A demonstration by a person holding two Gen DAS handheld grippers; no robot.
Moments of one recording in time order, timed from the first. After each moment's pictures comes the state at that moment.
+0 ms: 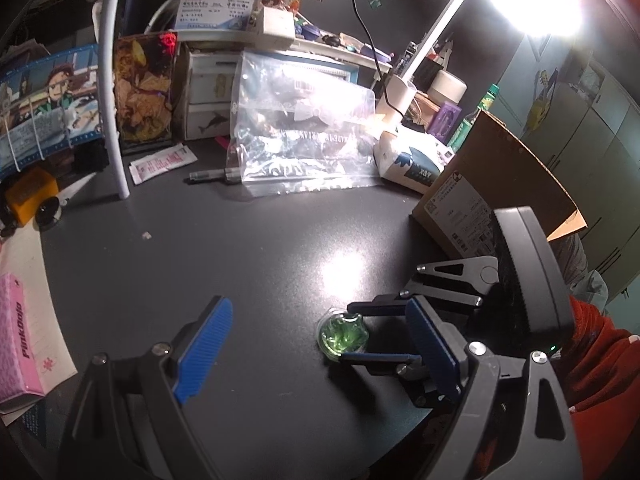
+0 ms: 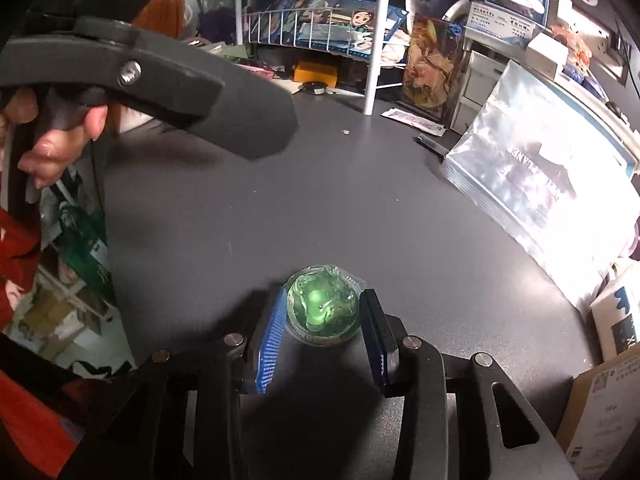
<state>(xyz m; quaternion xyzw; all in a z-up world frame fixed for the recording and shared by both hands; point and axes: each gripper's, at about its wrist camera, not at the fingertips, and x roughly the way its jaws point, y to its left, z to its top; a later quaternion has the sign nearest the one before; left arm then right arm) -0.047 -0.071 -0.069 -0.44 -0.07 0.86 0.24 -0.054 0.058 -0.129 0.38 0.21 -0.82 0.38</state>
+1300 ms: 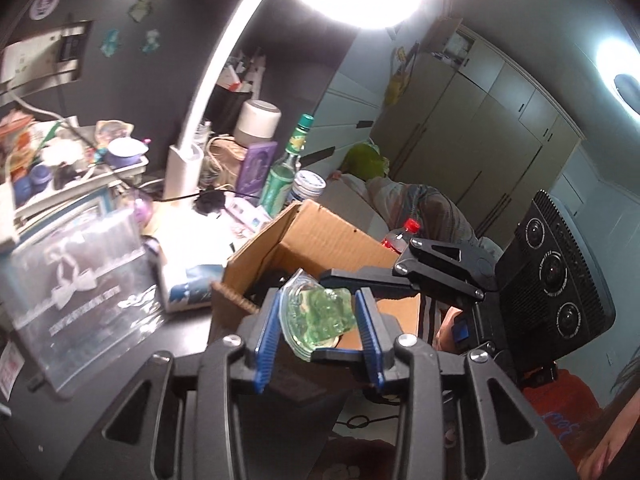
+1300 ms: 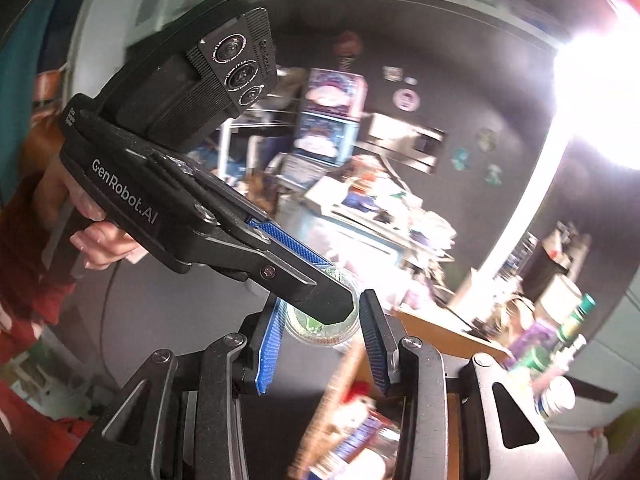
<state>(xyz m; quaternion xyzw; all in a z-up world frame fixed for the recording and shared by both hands) -0.123 0.117 0.081 -0.38 -0.04 0.78 0.49 -0.022 0.207 0.057 0.22 0.17 -0.93 0.22</state>
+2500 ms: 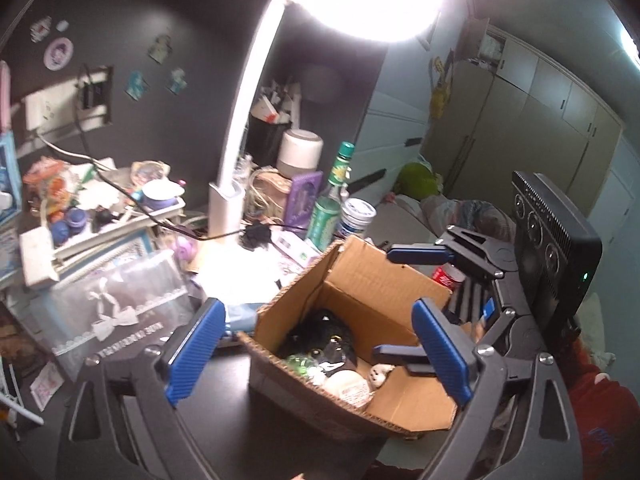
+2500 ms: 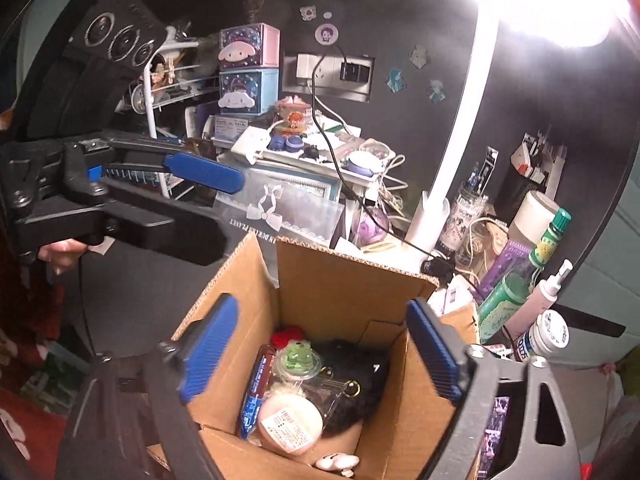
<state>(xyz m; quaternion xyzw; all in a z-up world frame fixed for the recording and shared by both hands) -0.117 0.135 0.095 -0.33 0.00 0.86 0.39 -0.063 0.290 0.051 0.32 0.12 -0.92 0.18</state>
